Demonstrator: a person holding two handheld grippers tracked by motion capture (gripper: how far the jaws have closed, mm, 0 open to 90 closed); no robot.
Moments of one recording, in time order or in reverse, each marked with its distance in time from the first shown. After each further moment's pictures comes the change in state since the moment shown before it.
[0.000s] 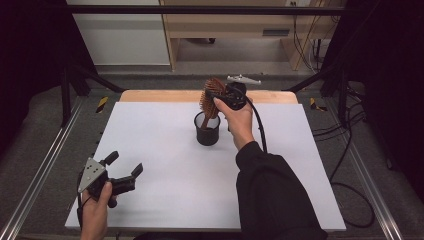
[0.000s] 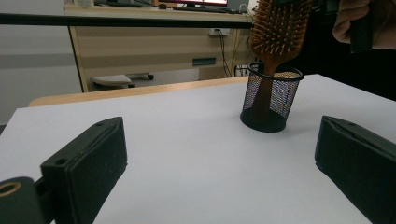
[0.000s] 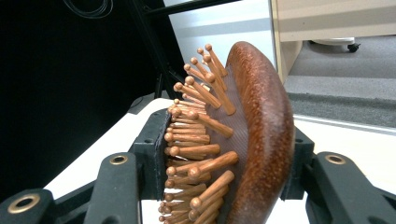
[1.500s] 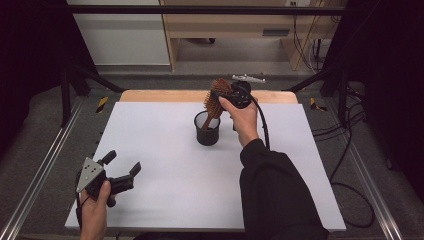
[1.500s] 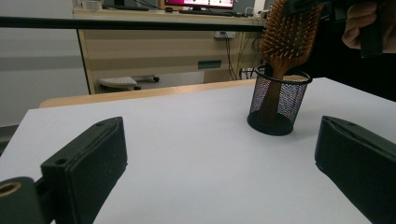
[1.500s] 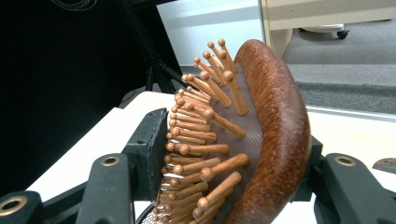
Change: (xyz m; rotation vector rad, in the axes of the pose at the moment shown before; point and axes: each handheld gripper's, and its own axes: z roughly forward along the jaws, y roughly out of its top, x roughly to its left) left arm 0.003 0.000 -0.001 -0.010 0.022 0.001; right arm -0.018 0.001 -0.001 0.041 -0.036 0.026
